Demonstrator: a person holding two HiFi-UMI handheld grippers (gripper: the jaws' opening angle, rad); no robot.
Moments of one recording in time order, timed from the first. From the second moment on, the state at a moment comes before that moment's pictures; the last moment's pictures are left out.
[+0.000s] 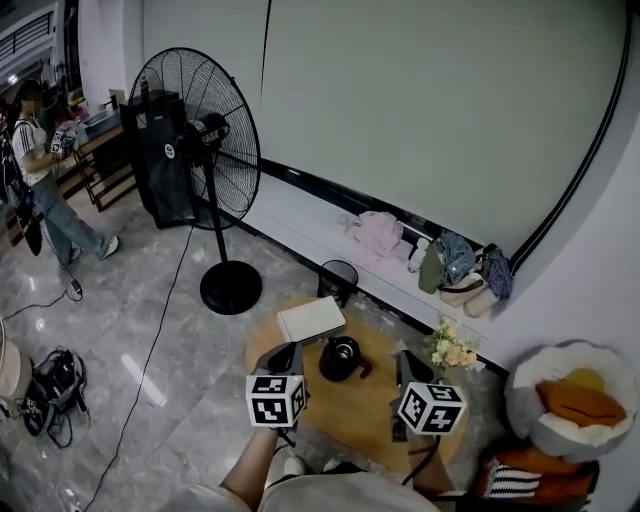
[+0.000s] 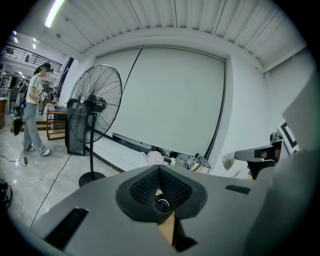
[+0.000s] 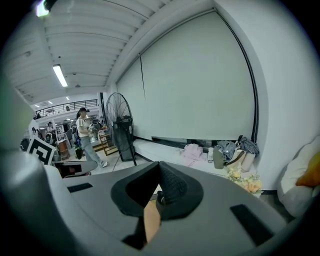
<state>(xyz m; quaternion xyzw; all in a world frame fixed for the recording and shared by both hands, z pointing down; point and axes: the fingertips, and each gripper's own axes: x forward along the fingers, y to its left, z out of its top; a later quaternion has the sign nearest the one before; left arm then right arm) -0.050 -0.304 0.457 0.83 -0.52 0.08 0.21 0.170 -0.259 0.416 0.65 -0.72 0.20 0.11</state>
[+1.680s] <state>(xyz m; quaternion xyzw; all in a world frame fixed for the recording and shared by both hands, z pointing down) -0.020 -0.263 0.639 0.78 -0.51 0.21 0.30 0.157 -0.248 0.614 0.57 -0.71 0.37 0.19</state>
